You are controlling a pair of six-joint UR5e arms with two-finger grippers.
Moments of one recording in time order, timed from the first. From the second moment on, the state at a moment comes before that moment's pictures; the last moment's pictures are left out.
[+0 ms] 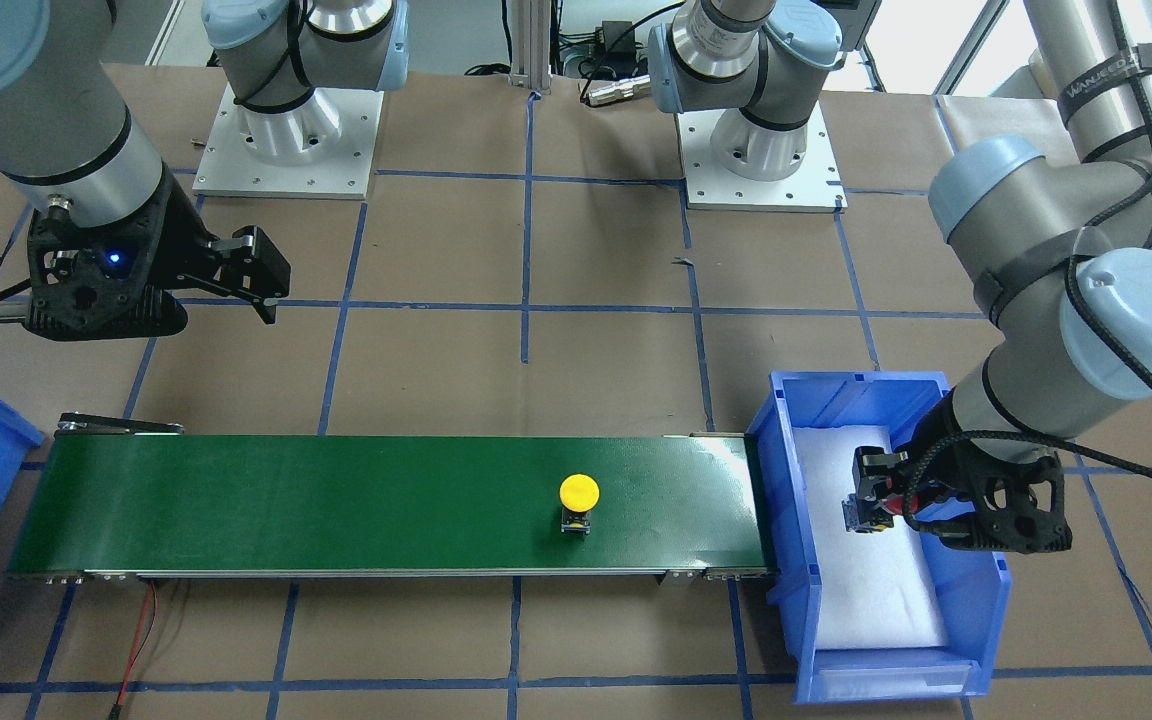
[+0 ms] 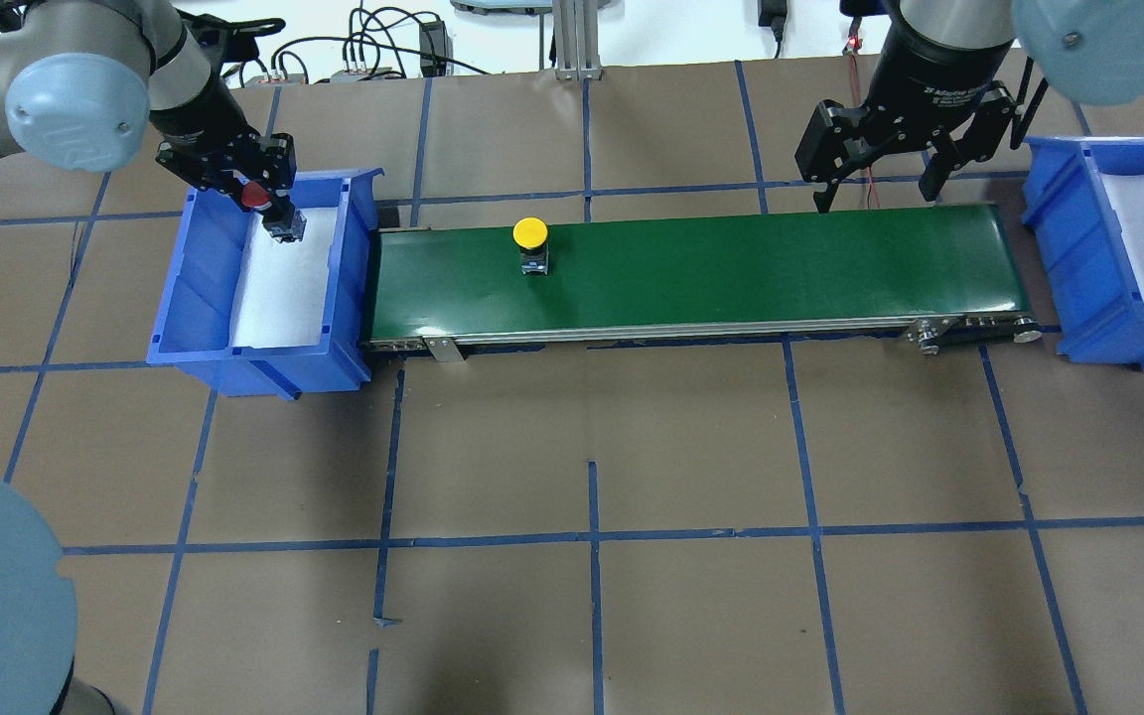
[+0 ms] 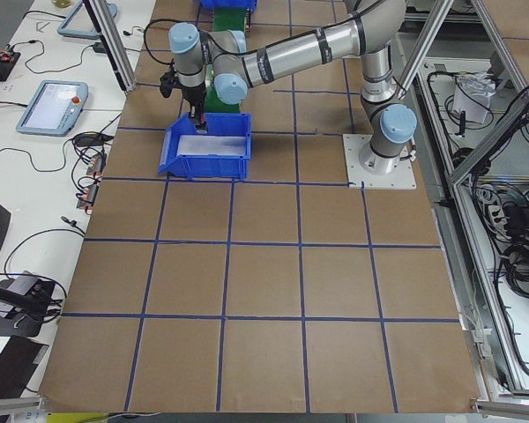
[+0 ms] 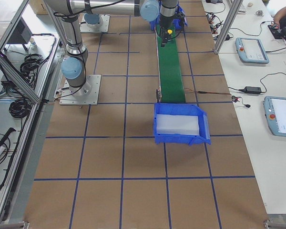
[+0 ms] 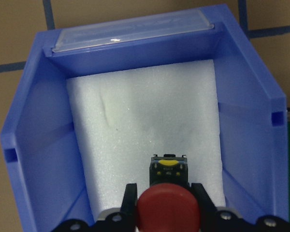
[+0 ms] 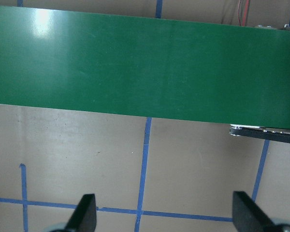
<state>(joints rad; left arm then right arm) -1.42 -1.95 -1.45 -1.30 1.56 0.16 1.54 -1.43 1.47 -1.54 -1.57 -0.14</state>
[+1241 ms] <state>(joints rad) -1.70 -2.03 -1.47 -1.17 1.67 -0.18 1.53 -1.43 1.47 -1.54 -1.60 -0.19</state>
